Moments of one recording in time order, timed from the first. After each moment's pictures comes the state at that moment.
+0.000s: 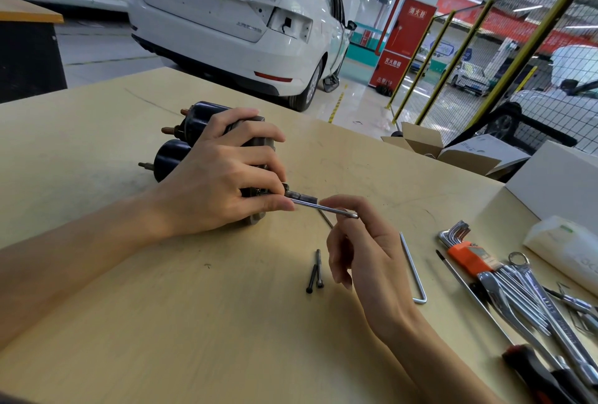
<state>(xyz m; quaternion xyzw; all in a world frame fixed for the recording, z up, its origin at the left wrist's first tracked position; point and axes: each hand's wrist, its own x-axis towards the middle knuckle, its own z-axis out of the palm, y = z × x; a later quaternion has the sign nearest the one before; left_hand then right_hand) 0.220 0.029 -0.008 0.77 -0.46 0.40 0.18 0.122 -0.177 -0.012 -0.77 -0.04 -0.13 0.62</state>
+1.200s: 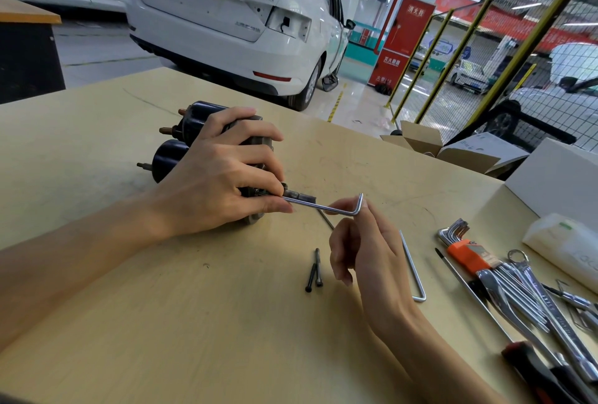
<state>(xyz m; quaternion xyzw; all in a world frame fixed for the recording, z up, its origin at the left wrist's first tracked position) 0.215 0.028 -0.006 0.78 -0.46 0.38 0.19 0.125 -0.177 -0.014 -0.75 -0.01 -0.13 0.65</state>
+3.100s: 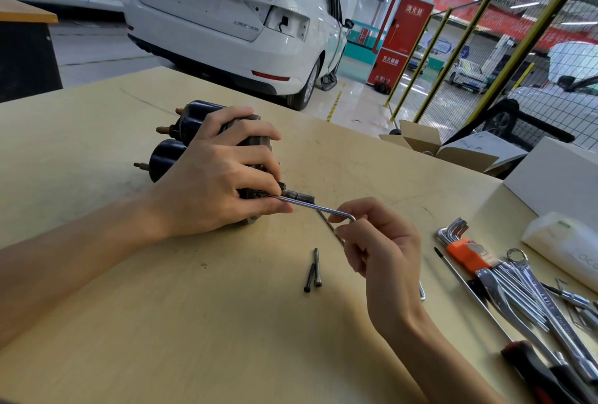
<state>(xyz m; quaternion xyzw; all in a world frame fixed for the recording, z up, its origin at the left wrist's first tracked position) 0.218 0.028 -0.007 0.78 -0.46 0.39 0.18 0.118 -0.178 -0.006 -0.72 -0.04 -0.18 0.67</state>
